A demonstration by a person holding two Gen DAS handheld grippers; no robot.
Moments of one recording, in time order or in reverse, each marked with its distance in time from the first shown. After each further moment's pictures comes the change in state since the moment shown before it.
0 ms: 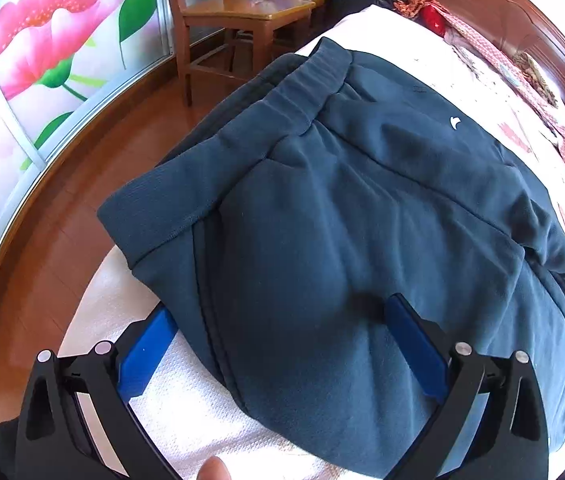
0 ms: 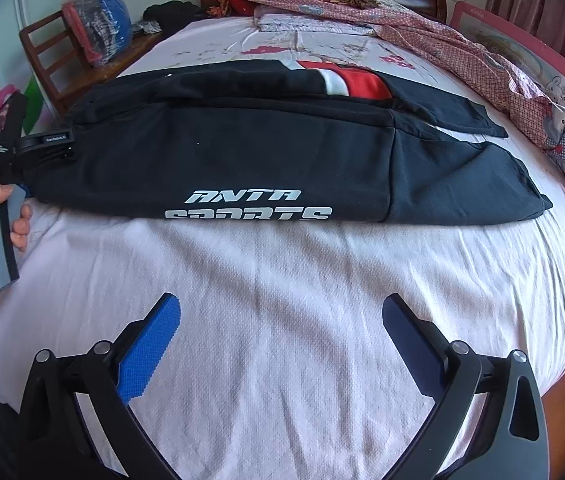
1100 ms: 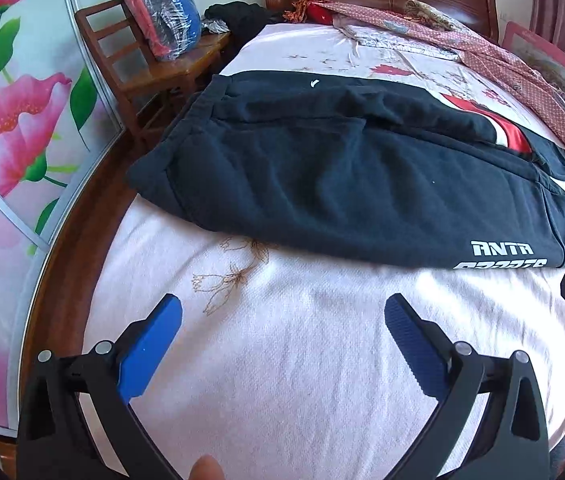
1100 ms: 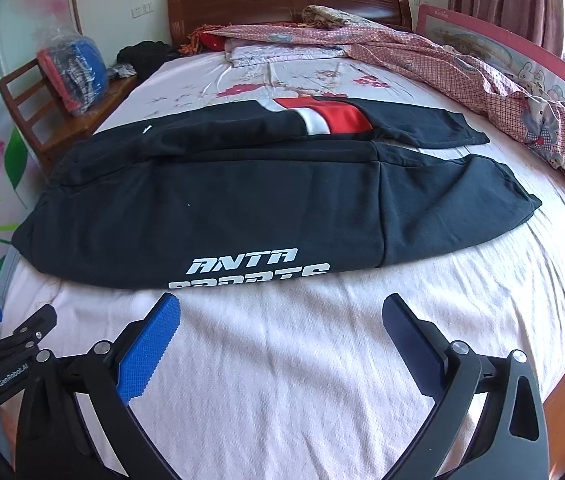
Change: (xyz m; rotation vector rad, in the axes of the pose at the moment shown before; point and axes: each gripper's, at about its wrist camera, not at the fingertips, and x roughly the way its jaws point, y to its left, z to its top) left arm -0.132 -0.045 -0.131 0.367 -0.130 -0.020; right arm -0.007 0.000 0.028 0.121 -0.105 -0.033
